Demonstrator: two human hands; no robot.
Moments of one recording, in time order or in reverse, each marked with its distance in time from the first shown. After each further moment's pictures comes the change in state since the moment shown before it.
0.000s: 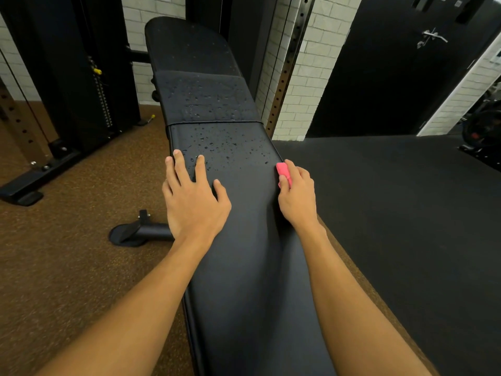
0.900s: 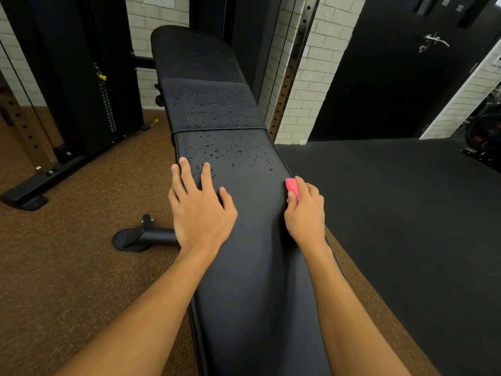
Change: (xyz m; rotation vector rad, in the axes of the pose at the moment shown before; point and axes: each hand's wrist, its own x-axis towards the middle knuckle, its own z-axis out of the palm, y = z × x) left_hand 0.000 -0.001 0.001 0.002 -0.001 0.003; right_hand -0.023 0.004 0.002 -0.061 0.075 0.051
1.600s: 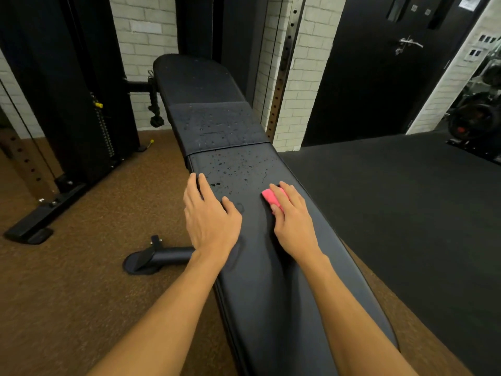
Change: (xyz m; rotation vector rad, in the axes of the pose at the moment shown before) left_hand 0.026 -0.020 -0.011 -0.314 -0.059 -0.045; right_hand -0.026 -0.040 0.027 0.045 -0.041 -0.247
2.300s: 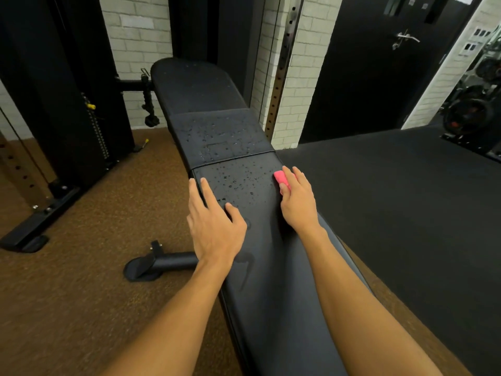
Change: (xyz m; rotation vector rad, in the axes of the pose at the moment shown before) left_hand 0.025 -0.004 0.003 -0.006 -0.057 0.012; right_hand 0.084 -0.009 -0.003 -0.009 0.029 0.200
